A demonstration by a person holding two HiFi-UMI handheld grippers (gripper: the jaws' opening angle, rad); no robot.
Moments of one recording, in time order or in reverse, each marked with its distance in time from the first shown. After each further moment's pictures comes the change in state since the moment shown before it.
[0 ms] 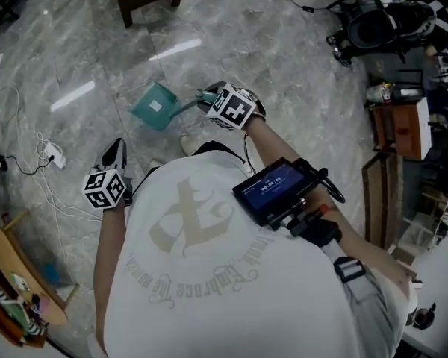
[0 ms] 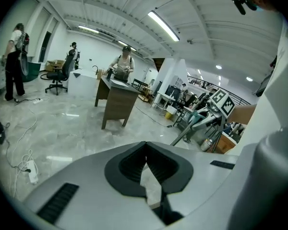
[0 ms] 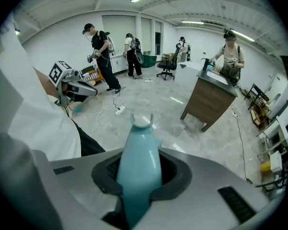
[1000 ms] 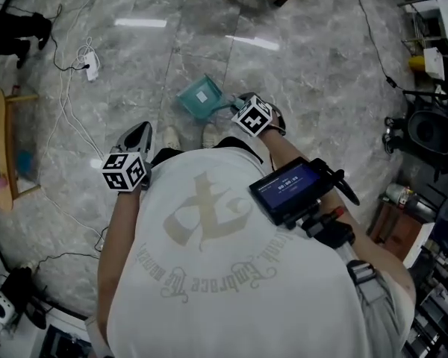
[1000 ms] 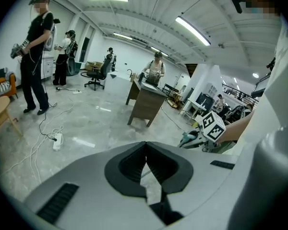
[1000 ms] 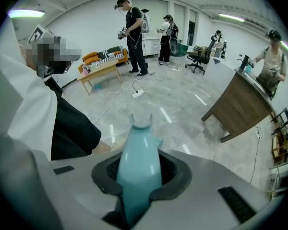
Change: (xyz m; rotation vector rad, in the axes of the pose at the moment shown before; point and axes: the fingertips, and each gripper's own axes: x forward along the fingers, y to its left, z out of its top) left arm -0.051 -0.022 -0.061 -0.244 -0.073 0.337; right arm 0.118 0.014 -0.043 -0.306 0.145 0.180
